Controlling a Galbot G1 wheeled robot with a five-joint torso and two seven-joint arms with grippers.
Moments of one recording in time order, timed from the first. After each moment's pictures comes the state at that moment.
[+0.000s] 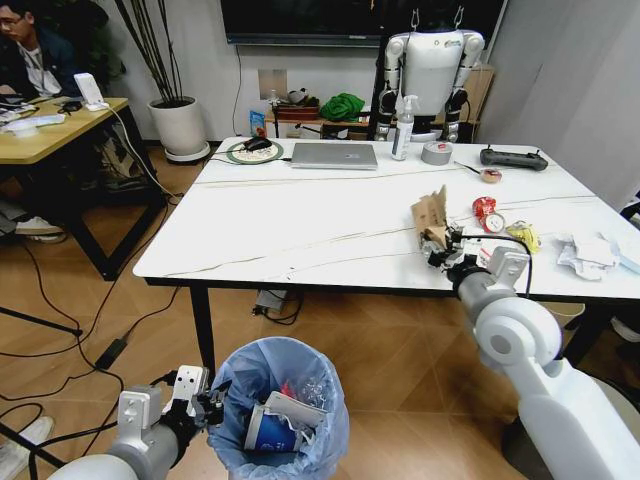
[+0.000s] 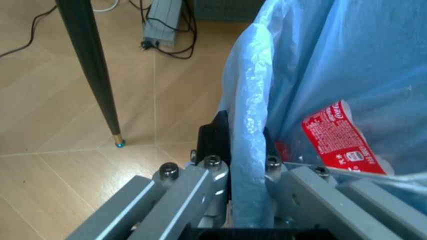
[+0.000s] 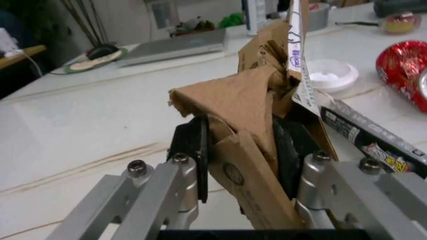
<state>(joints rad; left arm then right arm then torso) 1.81 -0.95 -0.59 -2.50 -0.88 0.74 -0.40 -1.03 1.00 0.37 2.20 0.93 -0.55 0.53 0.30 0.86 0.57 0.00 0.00</state>
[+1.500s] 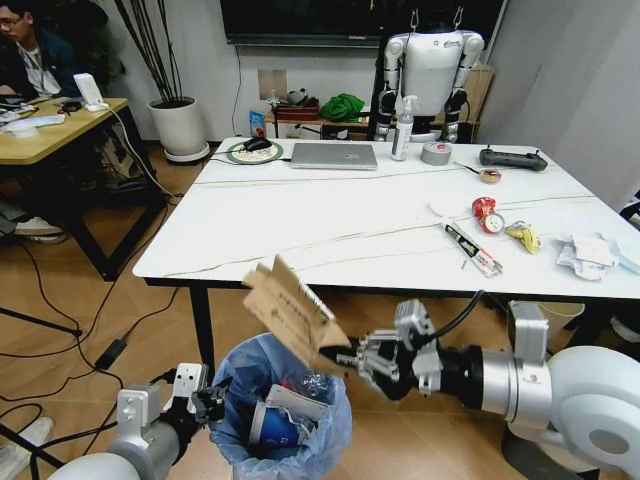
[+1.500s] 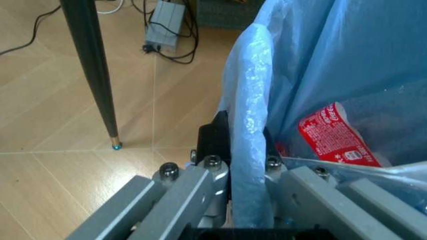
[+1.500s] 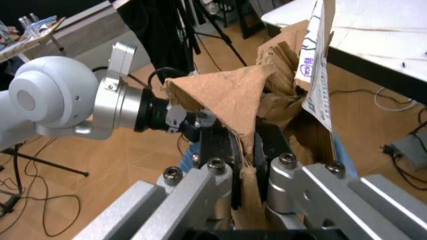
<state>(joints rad) 1.79 -0.98 -0.59 -2.50 -0.89 0.74 -0.42 -1.21 0.50 0.34 2.50 1.25 -0.56 -0.25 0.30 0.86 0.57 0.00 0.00</state>
